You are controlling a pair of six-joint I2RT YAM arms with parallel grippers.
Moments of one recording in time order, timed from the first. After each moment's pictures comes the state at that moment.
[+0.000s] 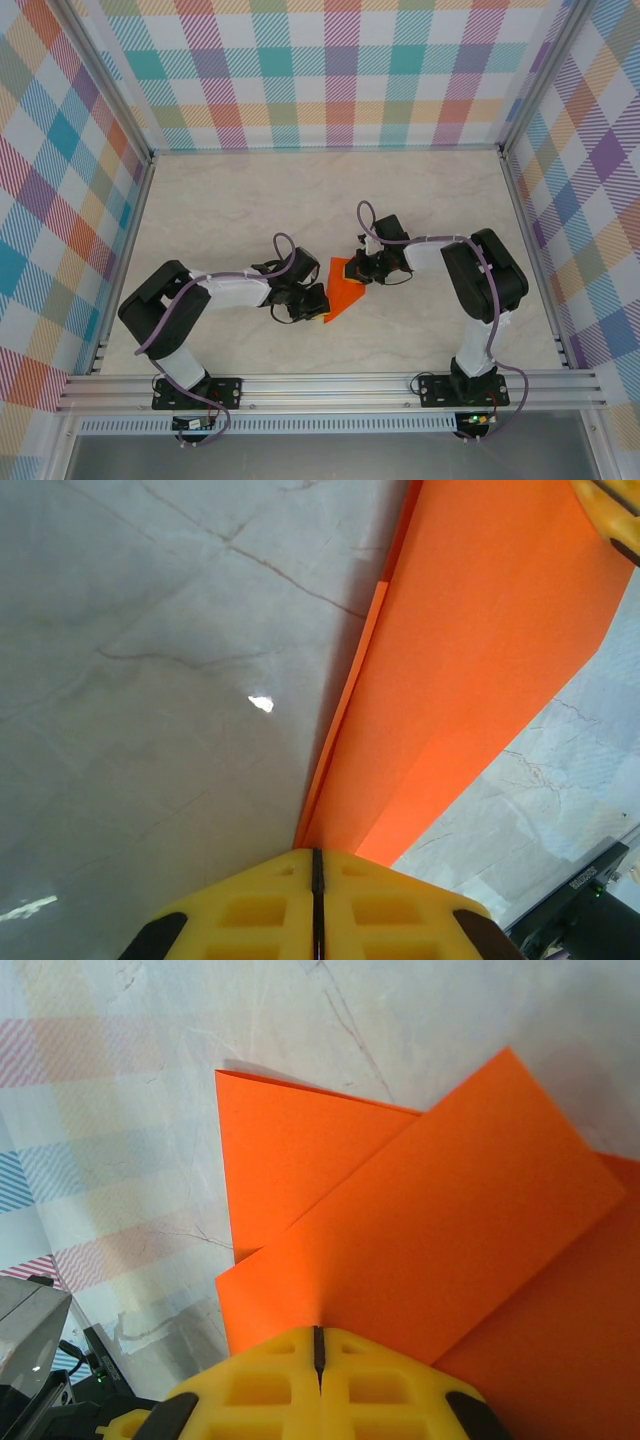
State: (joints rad) left arm -0.79 1.66 0.78 -0.20 0.40 -1.05; right arm 0.46 1.86 0.88 -0.11 -0.67 0.67
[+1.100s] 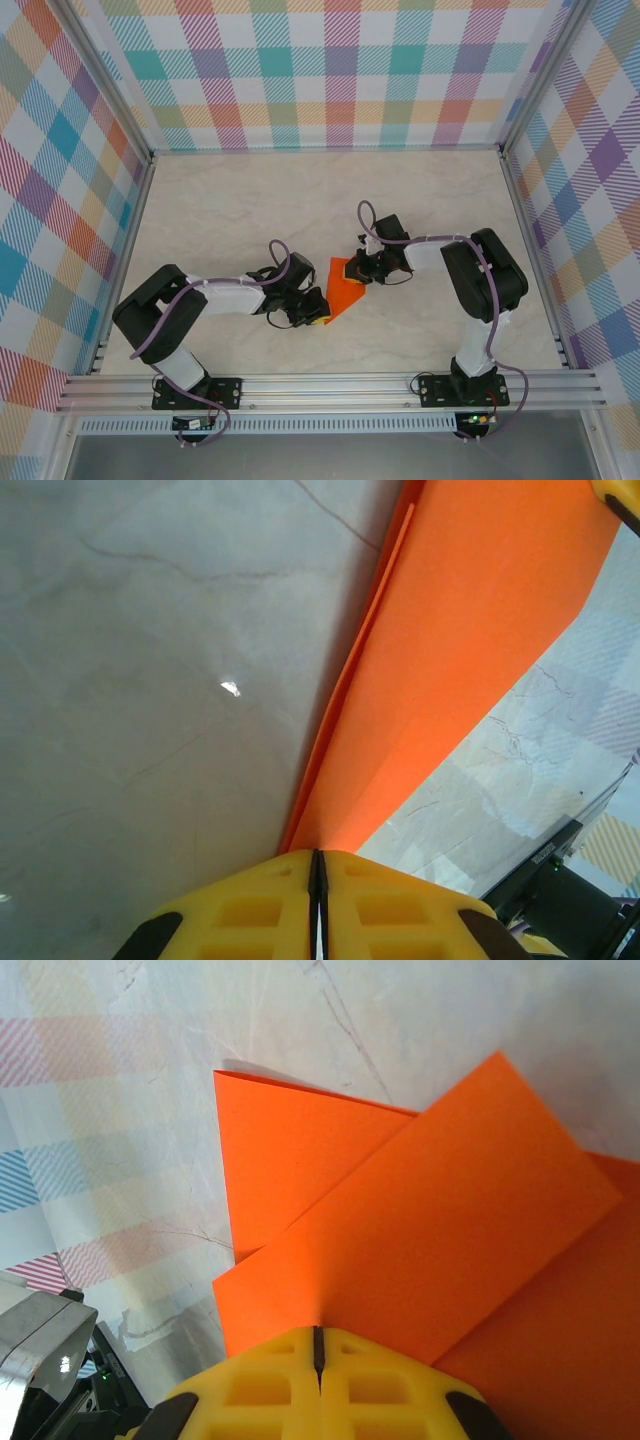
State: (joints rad) left arm -0.79 1.63 0.69 -0.08 0.46 -1.12; right arm 0.46 1.86 0.88 -0.10 -0.68 0.67
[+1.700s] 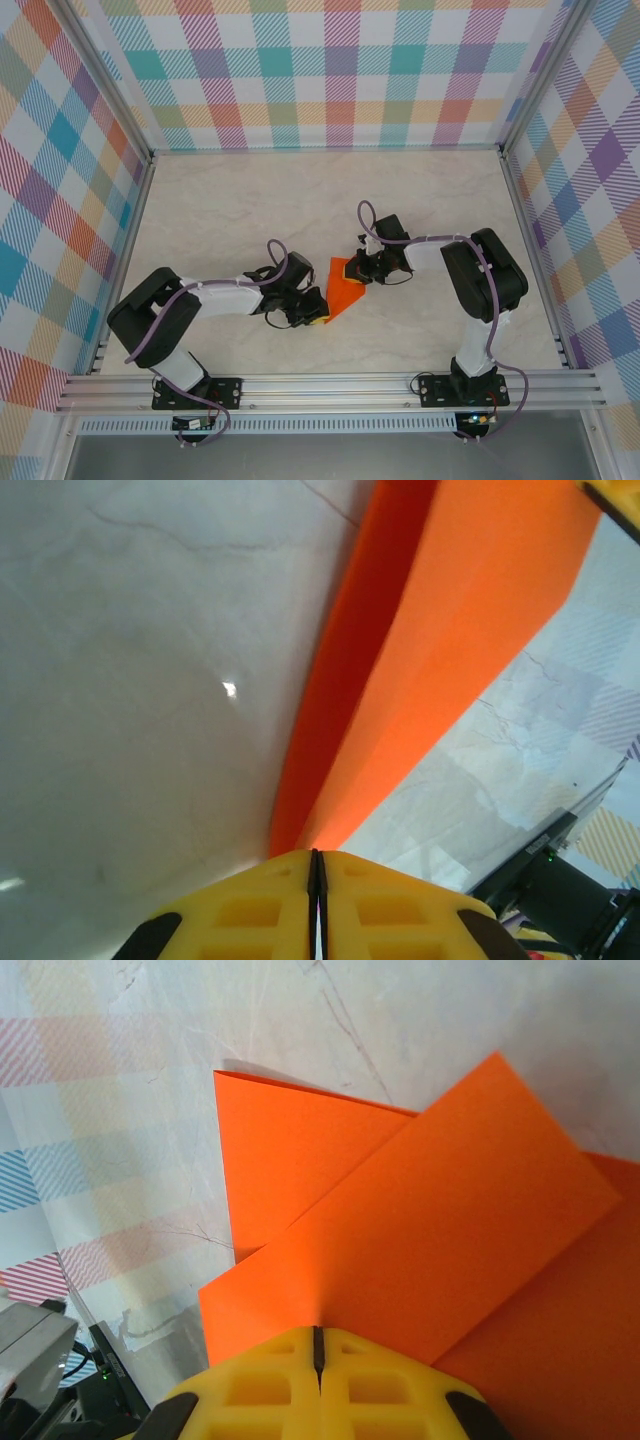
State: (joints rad) left arm -0.79 1.58 0.69 -0.12 0.46 -1.12; right arm 0.46 1.86 0.88 -0.10 -0.68 0.67
